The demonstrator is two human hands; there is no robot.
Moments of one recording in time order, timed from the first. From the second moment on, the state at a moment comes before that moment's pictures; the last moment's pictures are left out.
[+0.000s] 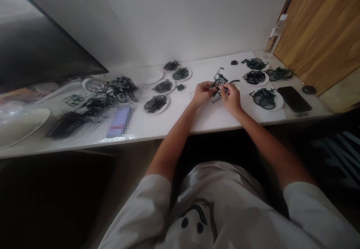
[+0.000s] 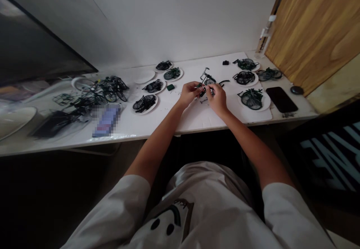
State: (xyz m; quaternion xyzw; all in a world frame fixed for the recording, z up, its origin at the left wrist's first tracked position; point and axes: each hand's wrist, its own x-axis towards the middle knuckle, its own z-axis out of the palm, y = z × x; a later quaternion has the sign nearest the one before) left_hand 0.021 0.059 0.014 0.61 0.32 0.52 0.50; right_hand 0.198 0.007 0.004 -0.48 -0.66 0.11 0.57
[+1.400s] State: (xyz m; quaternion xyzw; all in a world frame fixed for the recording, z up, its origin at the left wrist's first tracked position) left_hand 0.018 0.068 -0.001 0.63 0.30 0.53 0.49; right_hand 0.199 0.003 0.001 -0.44 -0.66 0.14 0.59
